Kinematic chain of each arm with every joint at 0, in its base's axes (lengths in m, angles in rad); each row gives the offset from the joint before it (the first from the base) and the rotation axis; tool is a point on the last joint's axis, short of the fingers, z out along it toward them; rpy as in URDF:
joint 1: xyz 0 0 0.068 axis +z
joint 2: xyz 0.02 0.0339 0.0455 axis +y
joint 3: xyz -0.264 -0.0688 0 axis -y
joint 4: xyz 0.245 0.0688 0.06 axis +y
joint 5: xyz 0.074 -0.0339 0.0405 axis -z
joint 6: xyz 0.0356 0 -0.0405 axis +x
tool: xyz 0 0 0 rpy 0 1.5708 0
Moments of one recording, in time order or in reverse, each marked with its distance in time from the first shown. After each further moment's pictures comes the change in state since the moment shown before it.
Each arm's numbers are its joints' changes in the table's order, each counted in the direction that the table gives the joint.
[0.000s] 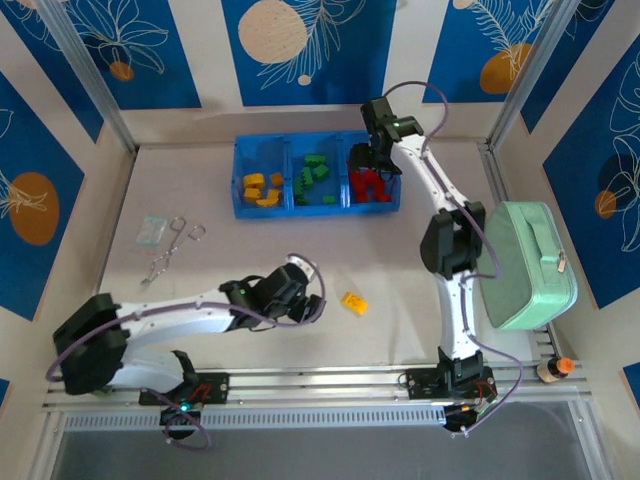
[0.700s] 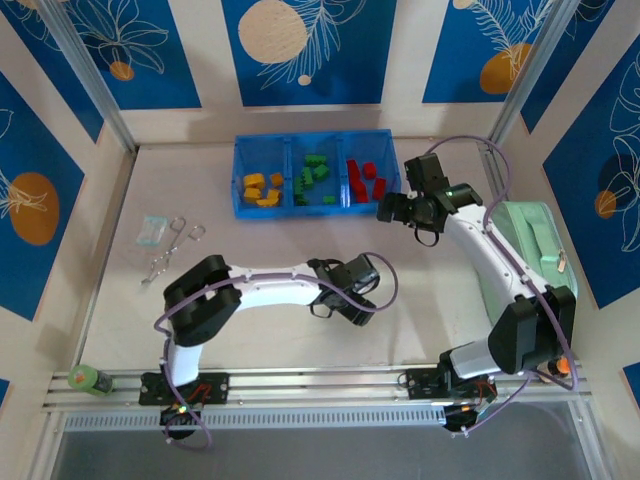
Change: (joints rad) left arm -0.082 0.596 0.574 0.272 0.094 0.056; right arm -0.032 -0.751 -0.921 -0.238 -0.071 0.105
